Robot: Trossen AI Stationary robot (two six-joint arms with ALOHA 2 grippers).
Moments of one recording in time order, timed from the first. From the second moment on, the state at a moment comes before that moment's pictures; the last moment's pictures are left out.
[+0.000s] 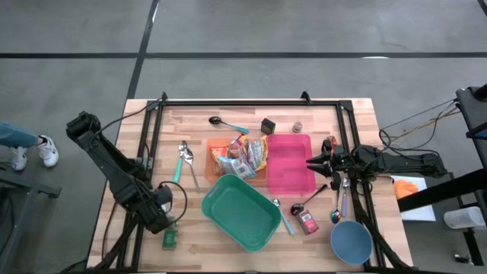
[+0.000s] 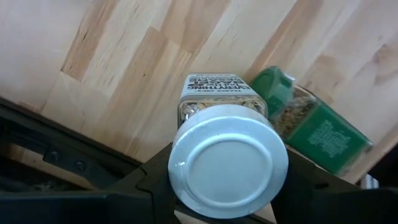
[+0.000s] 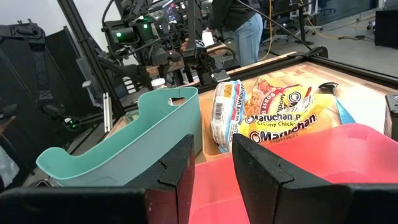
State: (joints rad) left arm -0.86 1.20 0.81 -1.07 0.05 -1.44; right arm 0.02 0.05 0.01 0.01 0.00 0.34
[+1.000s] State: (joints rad) left arm -0.59 1.30 1.37 -1.48 -0.21 -1.24; right arm 0.02 0.05 0.01 0.01 0.00 0.34
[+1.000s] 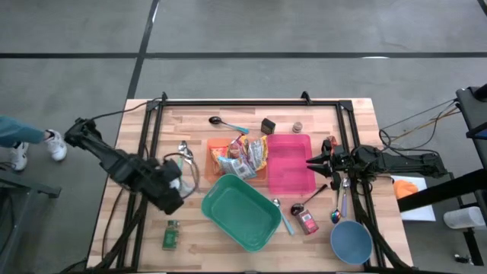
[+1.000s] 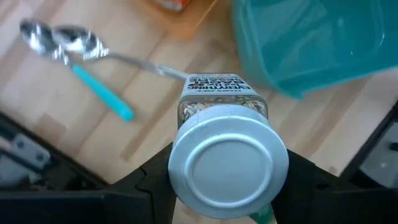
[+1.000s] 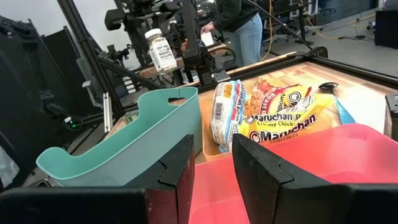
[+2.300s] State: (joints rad) left arm -0.26 2.00 1.78 -1.29 -0.10 -0.50; right arm 0.02 0.05 0.01 0.01 0.00 0.34
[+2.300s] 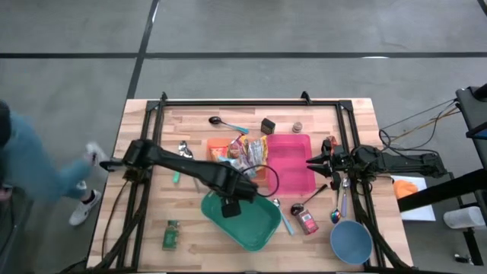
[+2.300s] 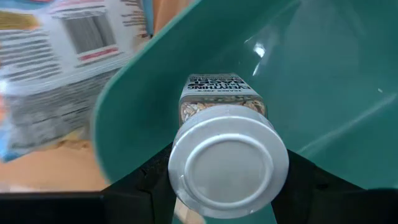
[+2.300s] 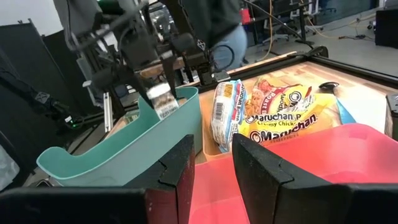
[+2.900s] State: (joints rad) left arm -0.20 2.01 1.67 -1.19 0.04 -0.51; right arm 0.02 0.05 0.01 0.01 0.00 0.34
